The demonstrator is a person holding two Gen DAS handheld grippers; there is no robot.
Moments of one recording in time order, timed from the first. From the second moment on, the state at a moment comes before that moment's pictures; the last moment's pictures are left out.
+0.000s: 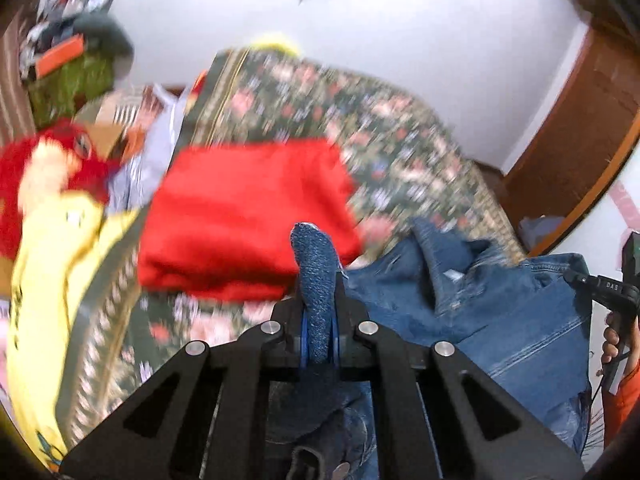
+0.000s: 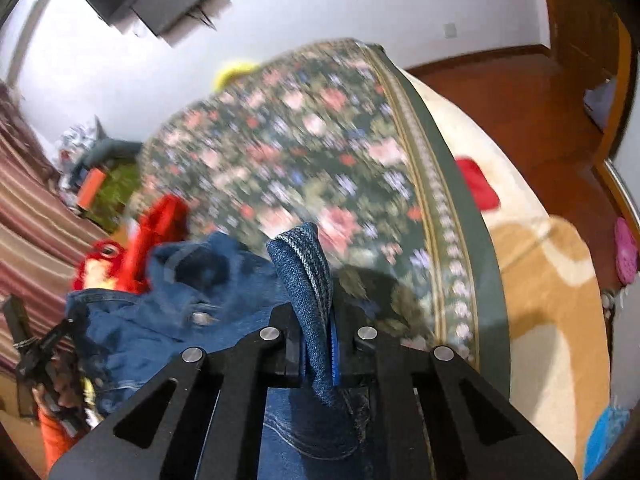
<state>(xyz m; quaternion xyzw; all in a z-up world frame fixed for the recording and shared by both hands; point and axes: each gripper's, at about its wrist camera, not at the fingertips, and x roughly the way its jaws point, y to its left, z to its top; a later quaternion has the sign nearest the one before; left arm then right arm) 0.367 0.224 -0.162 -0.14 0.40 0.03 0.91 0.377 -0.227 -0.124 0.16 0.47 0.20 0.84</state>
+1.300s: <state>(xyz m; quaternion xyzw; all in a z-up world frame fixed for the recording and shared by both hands) 0.480 0.240 -0.235 -0.04 0.48 0.12 0.87 0.459 -0.208 -0.185 0.00 0.47 0.07 0.88</state>
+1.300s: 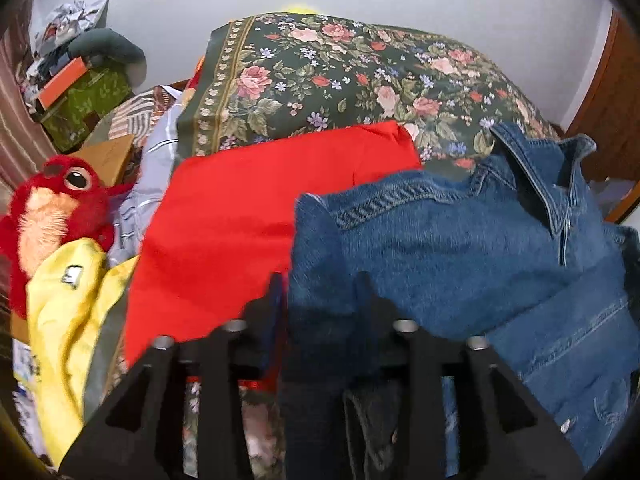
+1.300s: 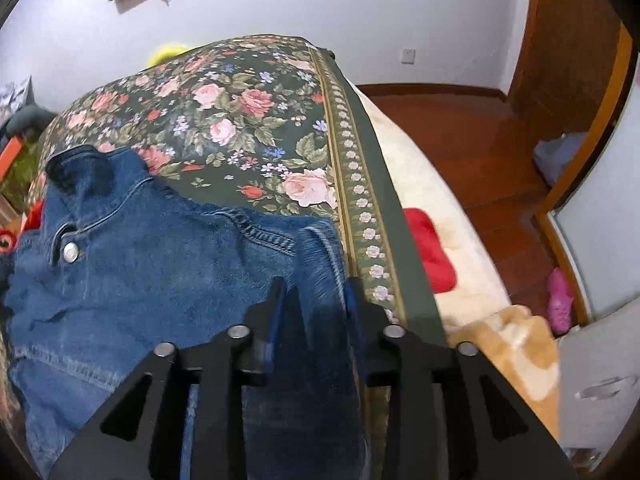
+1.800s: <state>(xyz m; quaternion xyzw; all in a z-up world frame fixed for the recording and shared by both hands) 0.376 0.180 -0.129 -0.01 0.42 0.05 0.91 0.337 -0.168 -0.066 -0.04 0.38 0.15 0.91</state>
